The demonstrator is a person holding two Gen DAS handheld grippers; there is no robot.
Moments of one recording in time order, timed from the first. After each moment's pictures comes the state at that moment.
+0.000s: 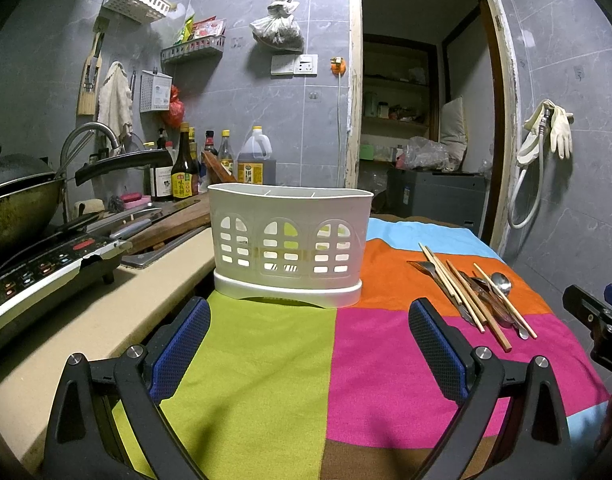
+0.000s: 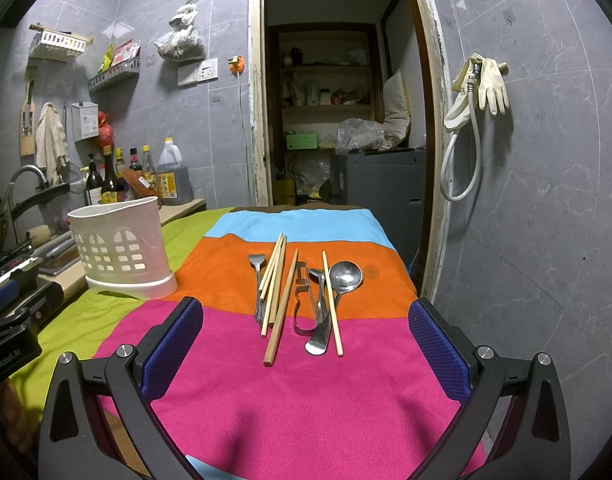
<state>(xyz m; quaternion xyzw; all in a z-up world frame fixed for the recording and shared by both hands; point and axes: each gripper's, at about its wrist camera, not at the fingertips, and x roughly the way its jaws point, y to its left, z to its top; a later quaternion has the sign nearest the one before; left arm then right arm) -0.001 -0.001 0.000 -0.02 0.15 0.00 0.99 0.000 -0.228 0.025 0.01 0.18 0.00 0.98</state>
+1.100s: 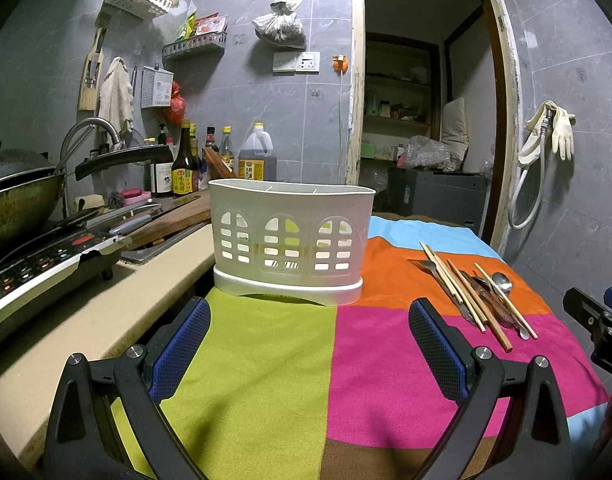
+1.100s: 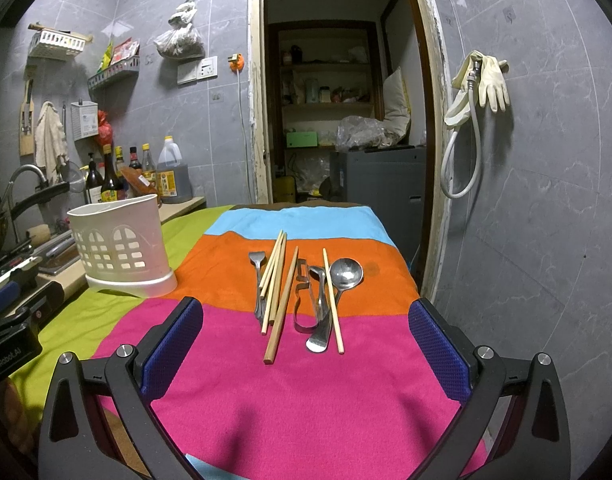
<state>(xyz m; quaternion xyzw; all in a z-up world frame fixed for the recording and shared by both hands) 0.003 0.002 -0.008 -0.03 0.16 0.00 0.99 0.002 -0.228 0.023 0.01 0.18 0.00 0.98</state>
